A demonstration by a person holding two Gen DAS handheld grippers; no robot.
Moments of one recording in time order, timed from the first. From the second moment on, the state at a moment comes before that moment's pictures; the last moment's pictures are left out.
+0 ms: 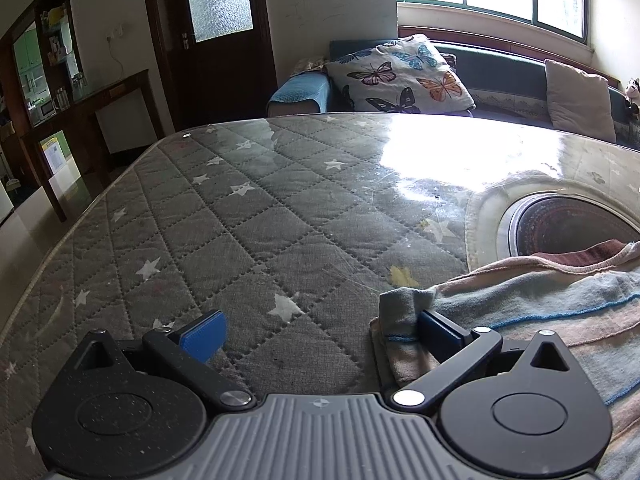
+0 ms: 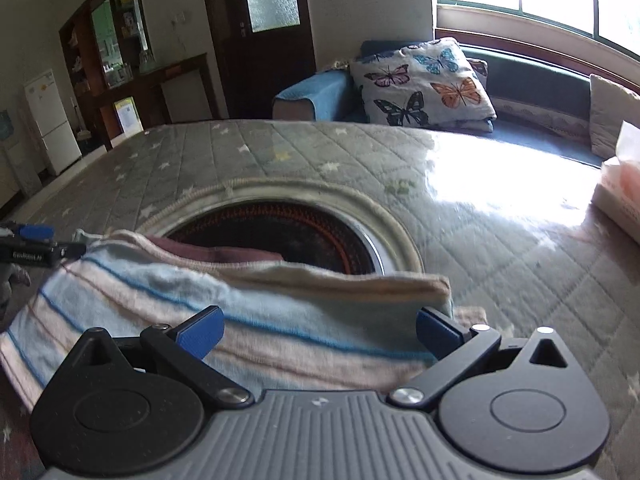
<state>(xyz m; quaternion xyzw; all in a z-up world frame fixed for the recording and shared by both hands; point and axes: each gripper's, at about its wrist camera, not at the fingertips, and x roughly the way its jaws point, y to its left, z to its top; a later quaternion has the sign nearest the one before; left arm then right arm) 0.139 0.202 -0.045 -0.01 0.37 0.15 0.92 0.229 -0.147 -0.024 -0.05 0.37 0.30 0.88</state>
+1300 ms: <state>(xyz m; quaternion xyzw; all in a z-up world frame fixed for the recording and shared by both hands) 0.112 0.177 -0.032 0.03 0.36 0.16 0.92 0.195 -0.169 -0.021 -0.11 0.36 0.26 0.89</state>
